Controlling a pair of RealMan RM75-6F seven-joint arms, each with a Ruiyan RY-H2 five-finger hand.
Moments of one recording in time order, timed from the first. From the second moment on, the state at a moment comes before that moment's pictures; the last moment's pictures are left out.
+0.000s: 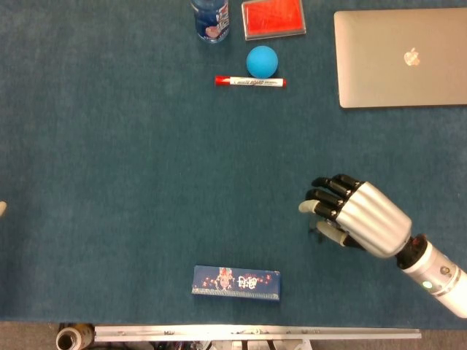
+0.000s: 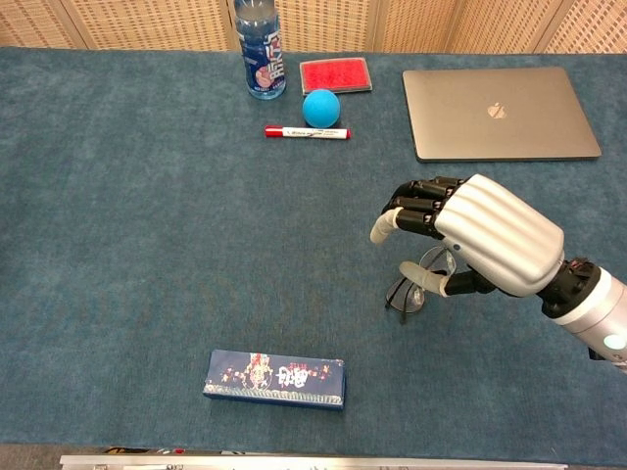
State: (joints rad) left arm -0.05 -1.10 -0.04 -1.65 1.51 1.53 0.06; right arm 0.42 -1.59 -0.13 -1.36 -1.96 1.45 -0.11
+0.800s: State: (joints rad) left arm -0.05 -1.11 -0.04 -1.65 1.51 1.53 0.07; right arm 0.39 -1.57 -0.12 -1.29 -1.91 1.45 -0.10
